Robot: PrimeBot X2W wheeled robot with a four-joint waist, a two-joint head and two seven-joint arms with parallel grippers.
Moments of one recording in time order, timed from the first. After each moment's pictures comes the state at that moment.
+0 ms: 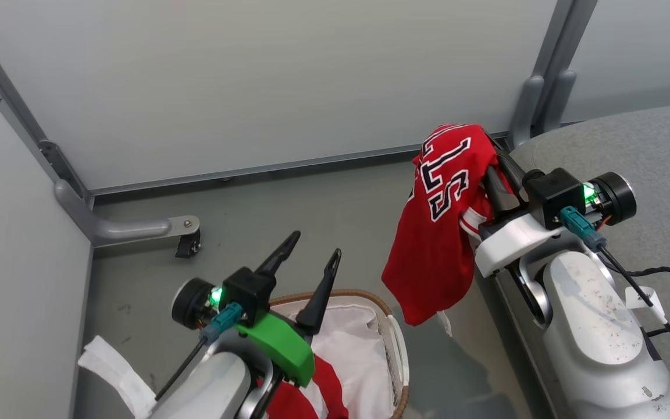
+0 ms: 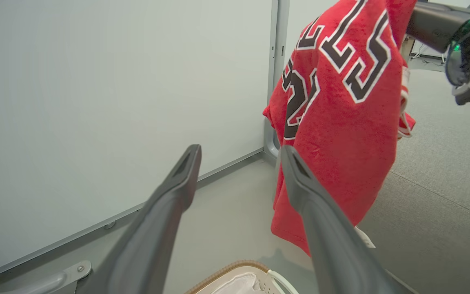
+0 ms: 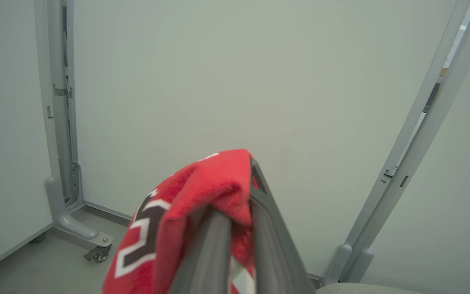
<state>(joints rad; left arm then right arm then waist) -0.42 0.20 -0.78 0.39 -0.52 -0.04 -0.26 -0.51 -0.05 0.14 0.38 -0.05 0.13 -0.26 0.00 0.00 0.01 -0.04</state>
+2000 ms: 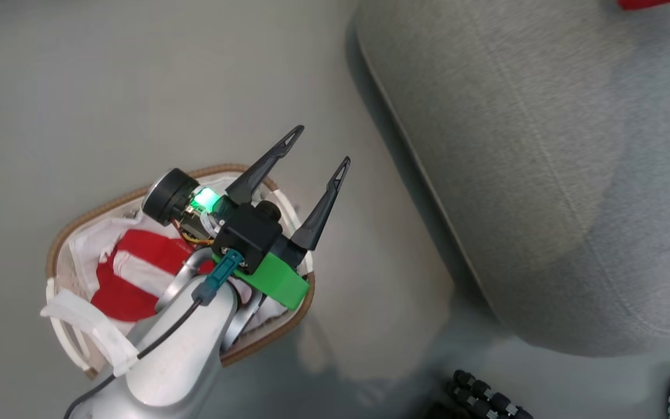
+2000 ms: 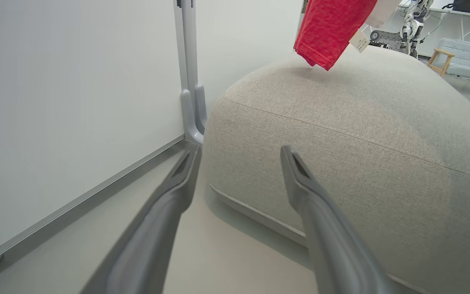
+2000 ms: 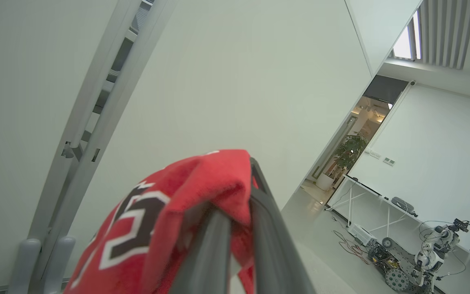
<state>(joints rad) -0.55 0.20 -0.63 0.24 -0.17 -0.13 -0.26 -1.22 -0.41 -0.39 0.61 -0.25 0.13 -0.26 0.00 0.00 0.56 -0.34</state>
